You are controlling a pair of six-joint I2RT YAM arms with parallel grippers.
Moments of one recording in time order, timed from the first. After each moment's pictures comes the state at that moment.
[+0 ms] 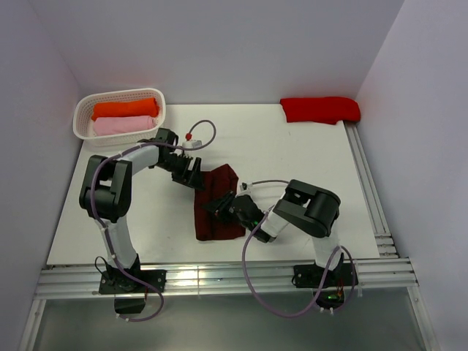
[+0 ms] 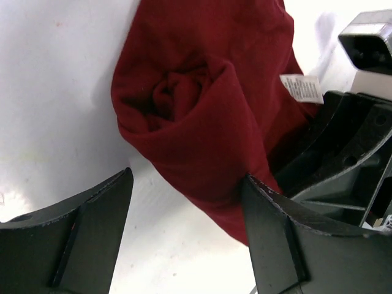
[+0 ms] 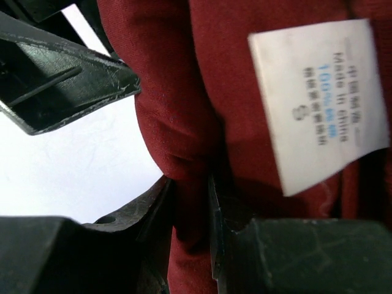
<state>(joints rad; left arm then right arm) -0.25 1.92 1.25 -0.60 0.70 0.17 0.98 1.94 0.56 1.02 0.11 1.56</state>
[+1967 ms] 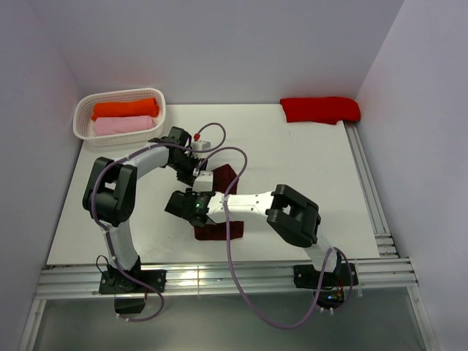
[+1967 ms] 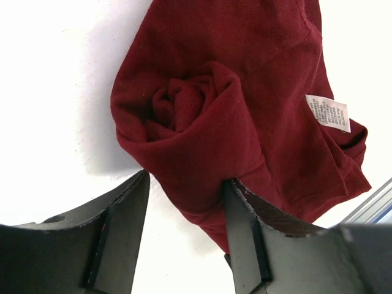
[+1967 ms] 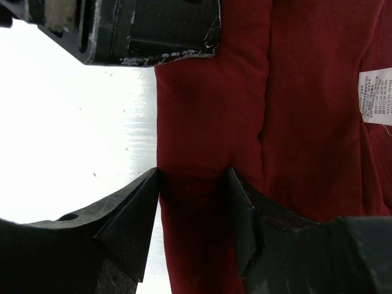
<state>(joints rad) -0.36 1.90 1.28 -0.61 0.46 0.07 1.22 2.07 1.51 -0.63 0.65 1.17</state>
